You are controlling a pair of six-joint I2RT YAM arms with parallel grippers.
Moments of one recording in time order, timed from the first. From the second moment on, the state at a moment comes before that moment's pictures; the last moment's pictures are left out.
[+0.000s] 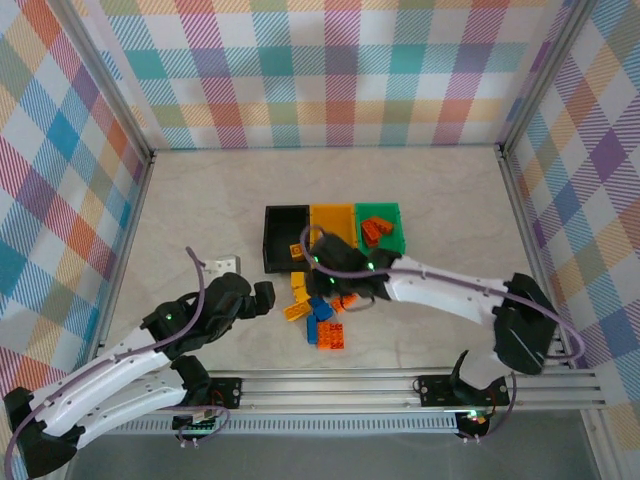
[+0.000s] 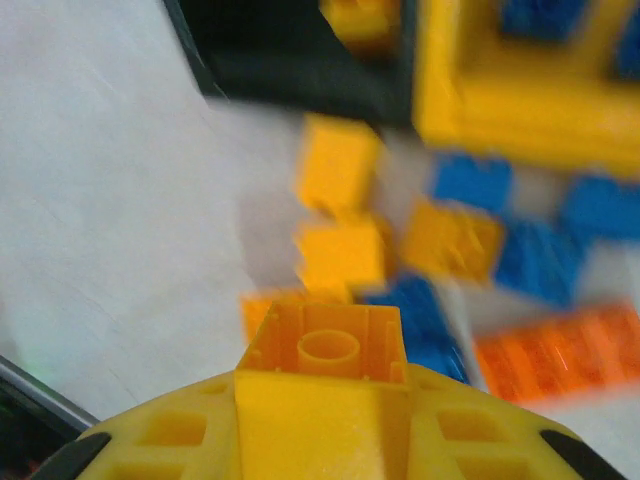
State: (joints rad) left arm -0.86 0.68 0.64 -0.81 -0.44 -0.82; right arm 0.99 1.58 1.22 -0.56 0.02 0.74
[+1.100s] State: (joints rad) left arm -0.86 0.51 0.57 -0.92 -0.45 -0.89; right arm 1.10 1.43 0.93 -0.64 0.06 0.76
